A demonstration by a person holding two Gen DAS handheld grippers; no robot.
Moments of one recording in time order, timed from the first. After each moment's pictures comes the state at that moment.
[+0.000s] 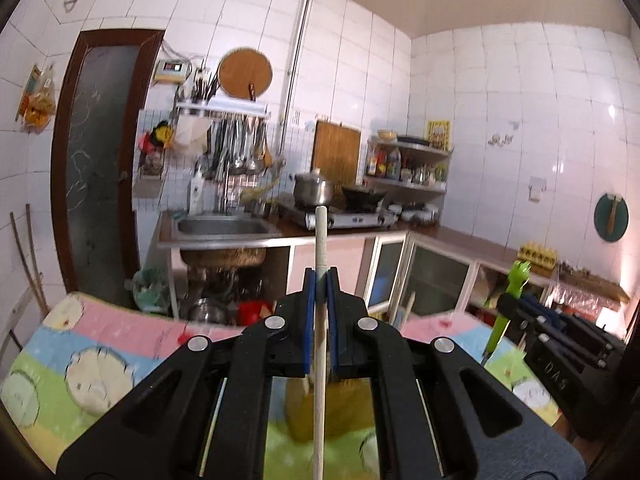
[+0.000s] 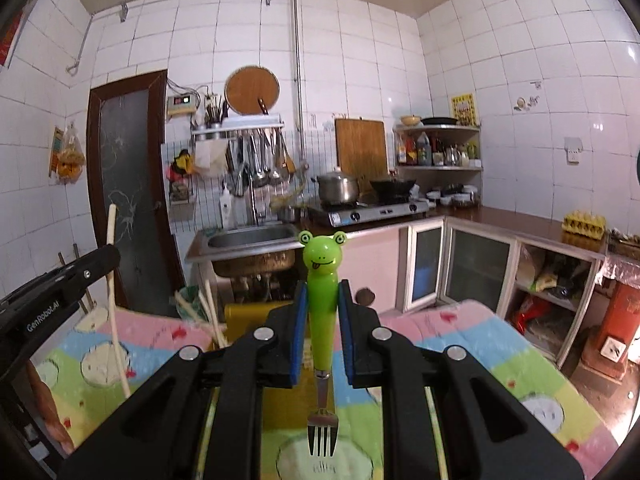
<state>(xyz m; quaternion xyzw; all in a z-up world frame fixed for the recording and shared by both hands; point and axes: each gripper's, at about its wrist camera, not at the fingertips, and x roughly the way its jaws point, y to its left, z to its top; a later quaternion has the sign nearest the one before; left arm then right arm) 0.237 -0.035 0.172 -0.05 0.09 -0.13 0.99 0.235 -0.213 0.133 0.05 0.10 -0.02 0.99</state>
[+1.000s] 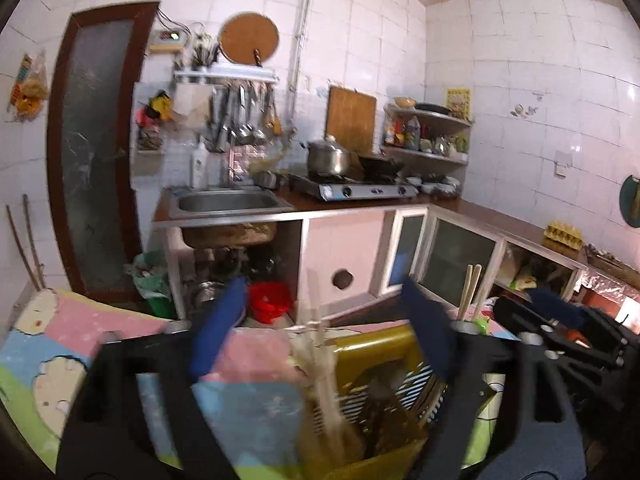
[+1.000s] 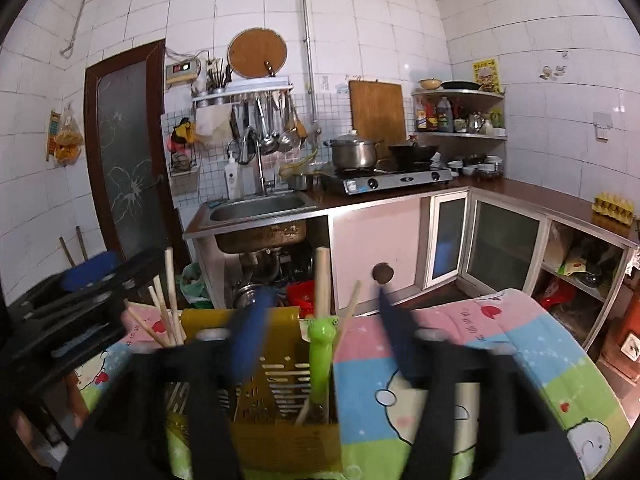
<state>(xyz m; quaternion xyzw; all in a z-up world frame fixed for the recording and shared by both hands) 0.342 -0.039 0.123 -0.03 0.14 -0.09 0.99 0.345 -0.230 0.082 0.06 0.15 0.01 0.99</state>
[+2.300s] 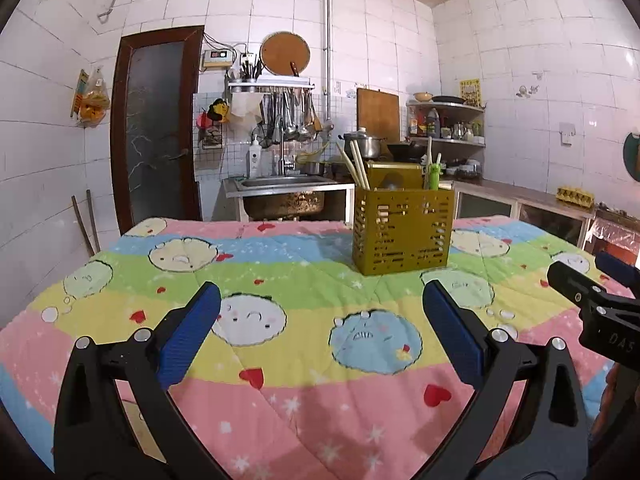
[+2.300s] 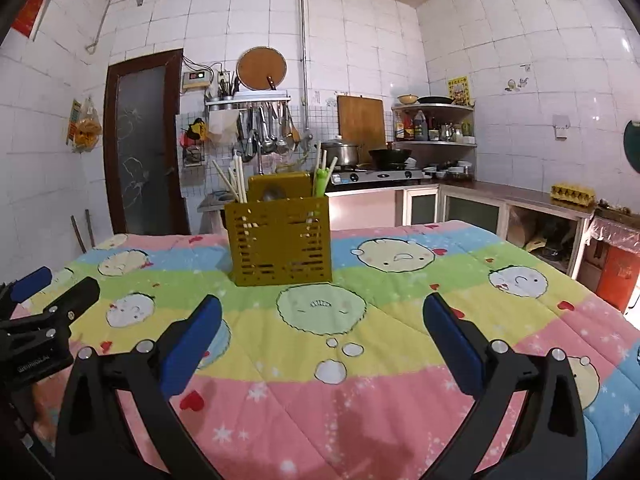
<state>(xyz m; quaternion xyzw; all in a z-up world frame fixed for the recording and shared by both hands) 0.070 0.006 0.008 0.01 0.14 -0.03 0.99 0.082 -0.208 -0.030 0.04 0.12 -0.02 0.99</state>
